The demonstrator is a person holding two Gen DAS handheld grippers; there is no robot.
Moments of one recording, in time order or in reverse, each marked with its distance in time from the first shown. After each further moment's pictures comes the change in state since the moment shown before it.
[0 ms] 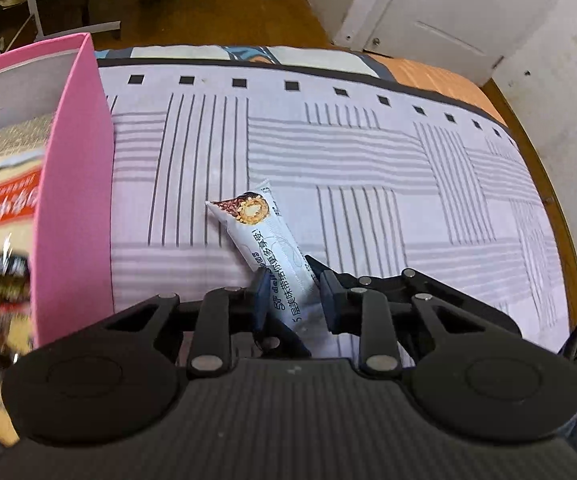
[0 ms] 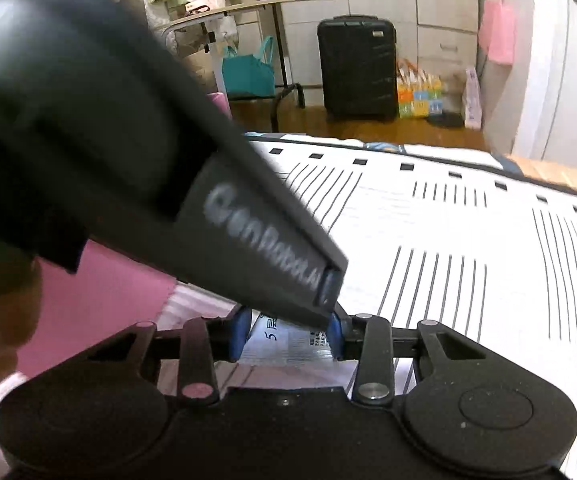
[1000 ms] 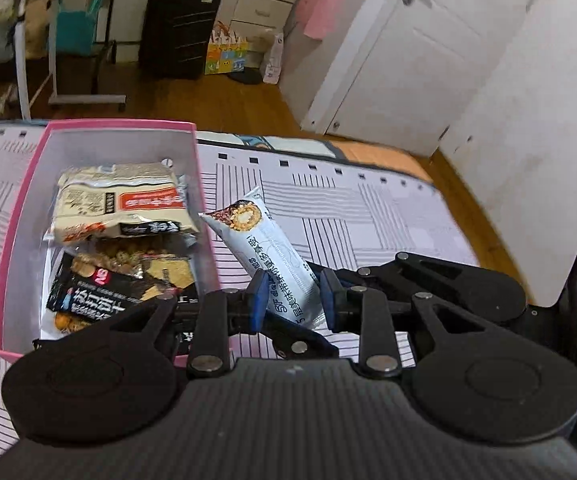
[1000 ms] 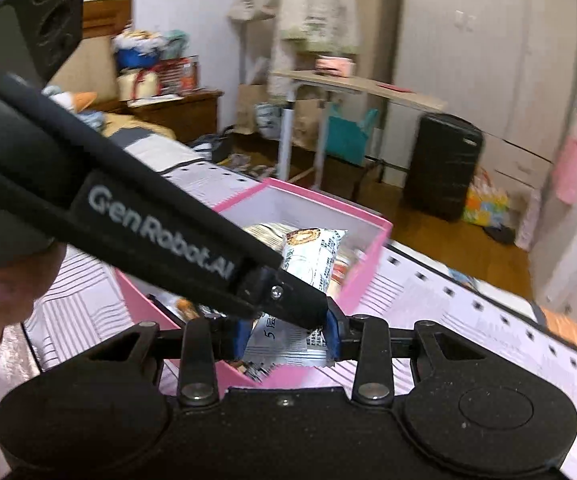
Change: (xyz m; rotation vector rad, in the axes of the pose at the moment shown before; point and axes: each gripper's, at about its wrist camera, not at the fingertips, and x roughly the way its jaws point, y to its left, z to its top) left arm -0.204 0.066 -0.090 0.000 -0.279 -0.138; right arm -0.107 0.141 0.027 -0.399 -0.121 0.105
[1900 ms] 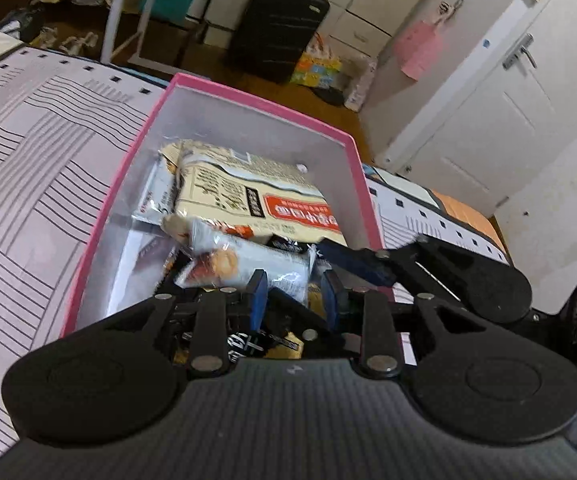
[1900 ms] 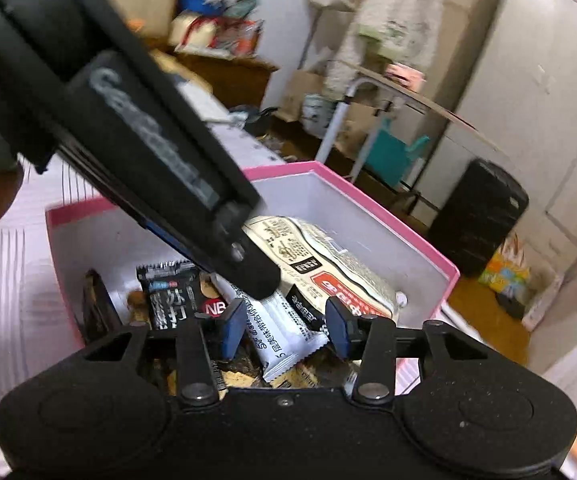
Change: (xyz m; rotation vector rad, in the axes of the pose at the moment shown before) left arm 0.046 0.131 -0.004 -0.249 -0.085 0.128; right arm 0.113 0.001 0.009 -0.180 -0.007 -0.018
